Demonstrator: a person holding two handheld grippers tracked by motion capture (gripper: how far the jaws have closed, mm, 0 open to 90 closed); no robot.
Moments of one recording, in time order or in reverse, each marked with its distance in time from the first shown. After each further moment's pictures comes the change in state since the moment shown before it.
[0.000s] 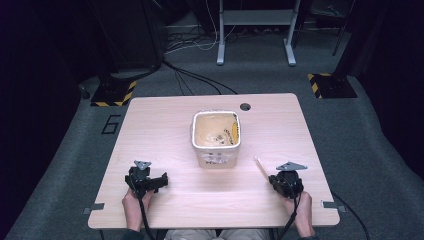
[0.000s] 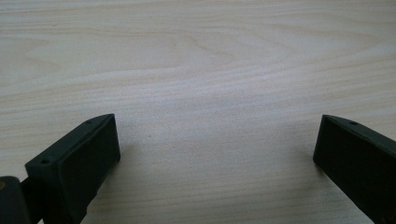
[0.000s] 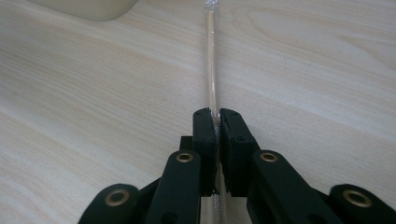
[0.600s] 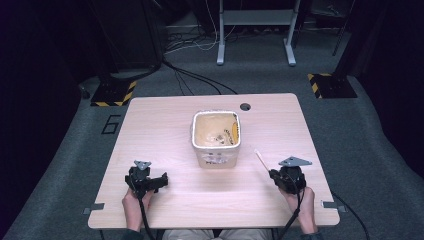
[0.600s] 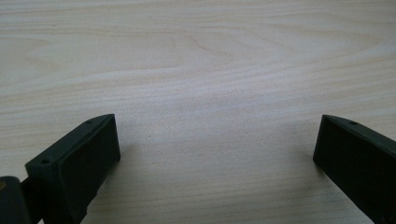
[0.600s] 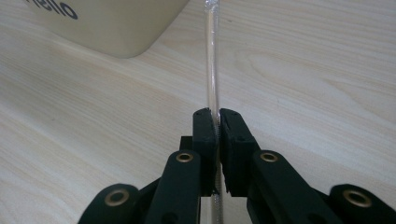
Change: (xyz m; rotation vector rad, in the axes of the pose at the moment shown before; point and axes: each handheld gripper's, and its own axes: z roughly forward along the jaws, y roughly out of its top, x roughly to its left) left arm 0.000 0.000 0.000 0.000 0.000 0.001; right arm 0.000 0.018 -0.018 -0.056 0.032 -0.023
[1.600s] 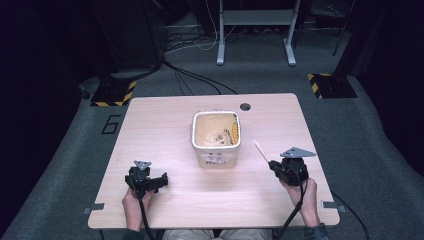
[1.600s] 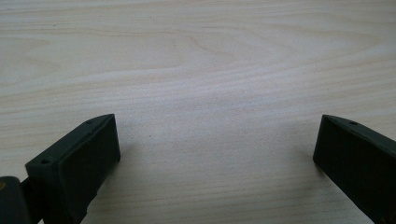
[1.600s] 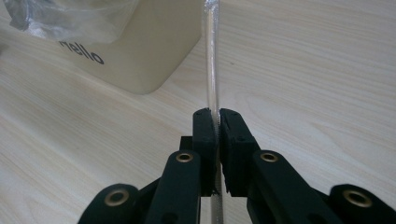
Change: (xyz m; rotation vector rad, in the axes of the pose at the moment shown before) left arm 0.000 0.000 0.000 0.002 -0.001 0.000; right arm 0.000 0.031 -0.019 -0.049 0.023 -0.031
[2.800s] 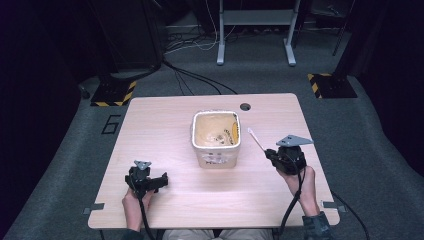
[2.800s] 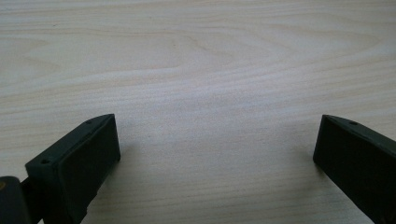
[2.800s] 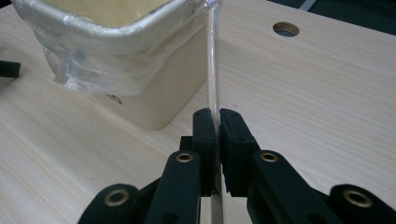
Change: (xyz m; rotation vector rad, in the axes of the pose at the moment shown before) left arm 0.000 0.000 0.000 0.000 -0.001 0.000; right arm 0.010 0.043 -0.012 -0.043 0.008 -0.068
